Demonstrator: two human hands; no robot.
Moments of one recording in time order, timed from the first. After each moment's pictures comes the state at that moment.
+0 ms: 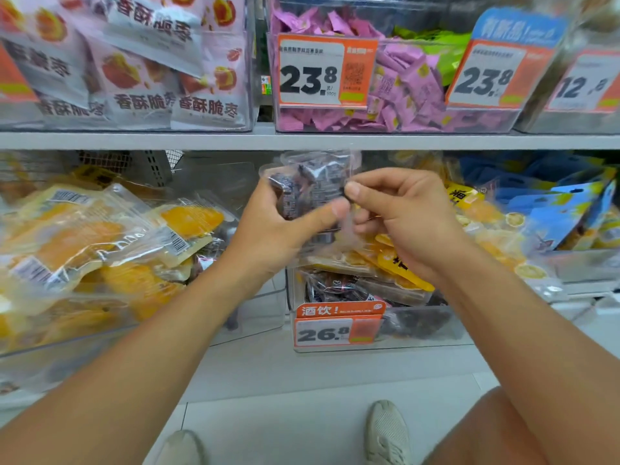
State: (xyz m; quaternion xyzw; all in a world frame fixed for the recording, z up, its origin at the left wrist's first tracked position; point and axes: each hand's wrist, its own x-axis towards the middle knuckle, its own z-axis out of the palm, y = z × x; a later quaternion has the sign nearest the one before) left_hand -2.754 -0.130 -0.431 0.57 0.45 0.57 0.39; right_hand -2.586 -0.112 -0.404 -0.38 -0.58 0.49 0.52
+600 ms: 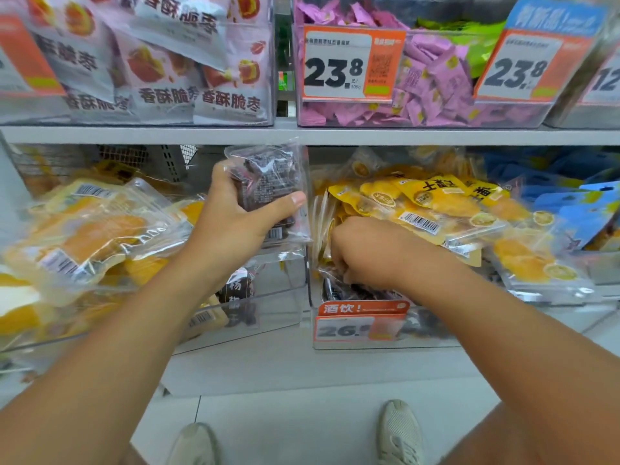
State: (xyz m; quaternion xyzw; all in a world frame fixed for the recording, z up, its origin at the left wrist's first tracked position) left_hand -2.809 -0.137 -0.430 0.54 0.52 0.58 0.31; right_hand -2.625 -0.096 -0.428 -0.42 -0.90 -0.04 -0.04
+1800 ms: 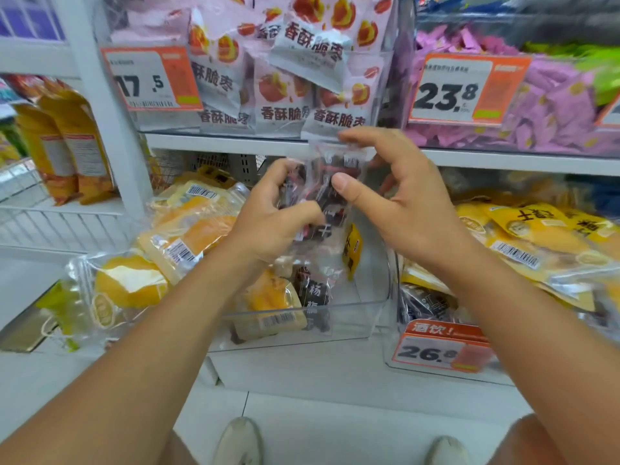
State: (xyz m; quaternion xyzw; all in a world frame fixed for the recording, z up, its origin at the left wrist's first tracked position) left_hand -2.879 -0.153 -0.418 0.56 0.49 0.58 0.33; right_hand -2.702 -0.103 -0.392 -0.28 -0.83 0.14 0.46
